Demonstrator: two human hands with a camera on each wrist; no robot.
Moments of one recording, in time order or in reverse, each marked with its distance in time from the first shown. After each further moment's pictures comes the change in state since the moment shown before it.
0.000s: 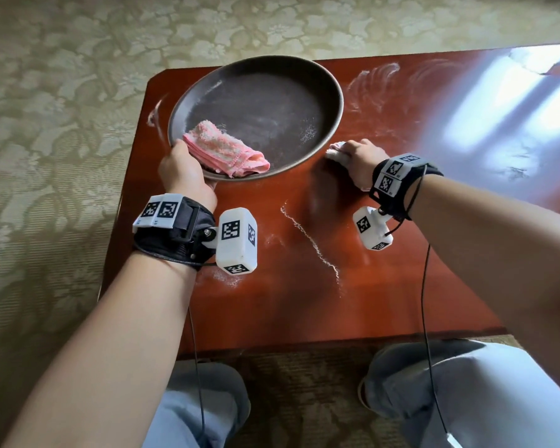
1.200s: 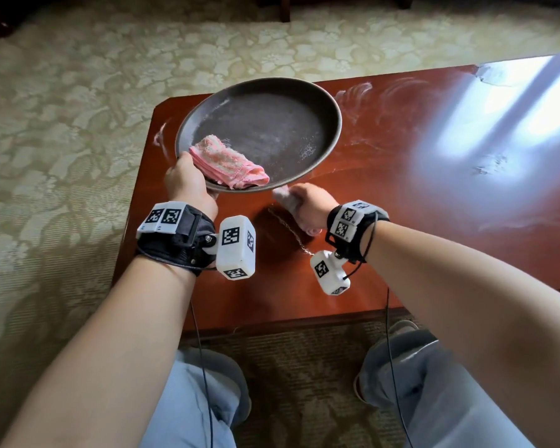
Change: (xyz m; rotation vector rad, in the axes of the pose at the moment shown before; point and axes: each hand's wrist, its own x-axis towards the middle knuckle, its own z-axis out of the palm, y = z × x) left_hand -0.063 0.008 -0.008 0.028 -0.051 0.023; right_hand -0.128 -0.058 0.004 0.486 -0.079 -0.253
